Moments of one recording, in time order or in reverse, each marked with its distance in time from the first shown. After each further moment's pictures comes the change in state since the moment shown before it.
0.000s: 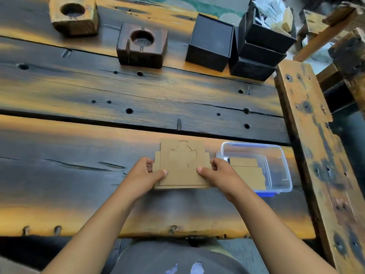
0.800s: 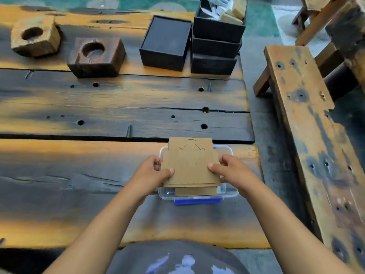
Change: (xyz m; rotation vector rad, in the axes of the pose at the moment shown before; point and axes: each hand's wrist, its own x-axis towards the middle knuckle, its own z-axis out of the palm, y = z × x) left_hand 0.003 0.086 0.232 0.096 -0.015 0.013; right_hand 0.041 0.062 -0.248 0.048 -0.098 -0.015
